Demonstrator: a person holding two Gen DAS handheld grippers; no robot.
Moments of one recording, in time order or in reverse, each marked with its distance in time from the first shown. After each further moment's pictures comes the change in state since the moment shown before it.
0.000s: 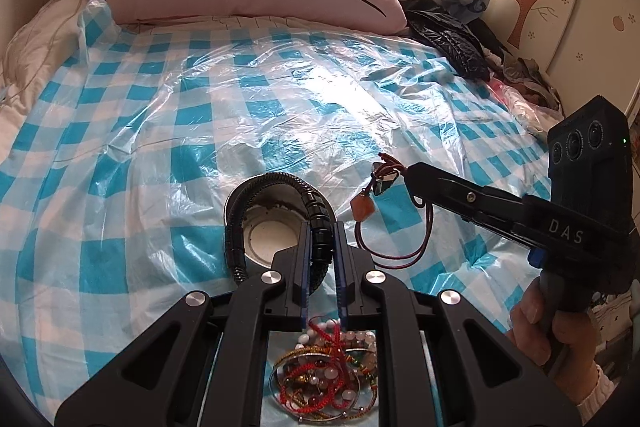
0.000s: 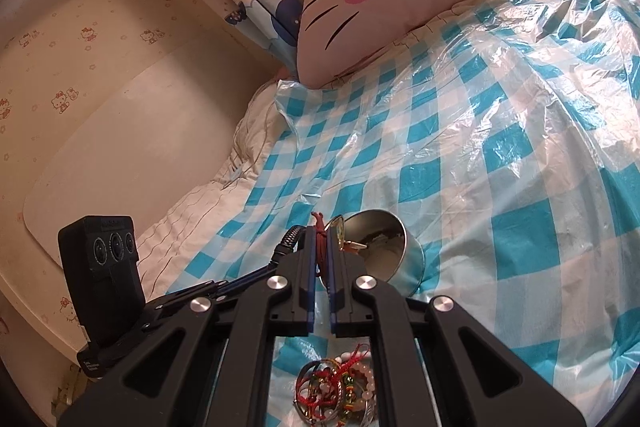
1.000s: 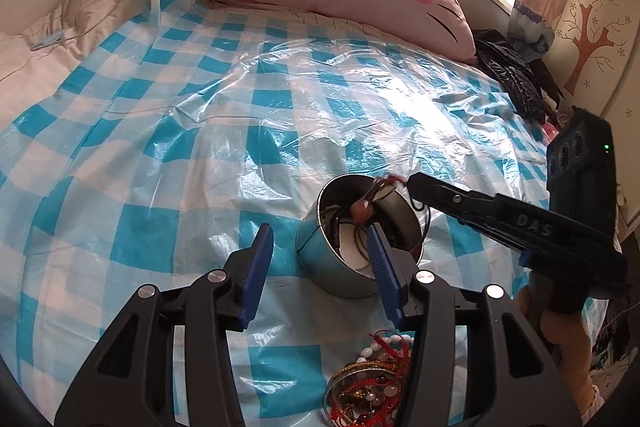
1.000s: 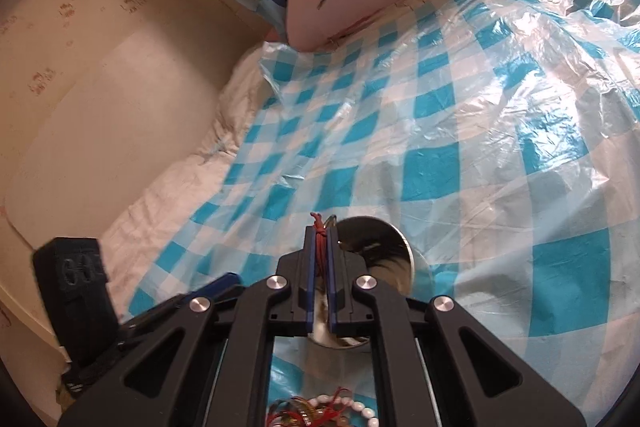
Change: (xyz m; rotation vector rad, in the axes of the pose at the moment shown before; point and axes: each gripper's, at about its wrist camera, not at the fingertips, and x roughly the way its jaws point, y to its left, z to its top) left arm 0.007 0.055 -0.018 -0.203 -0.045 0.160; right arm 0.088 -0.016 0.008 -0.020 0.160 -0.119
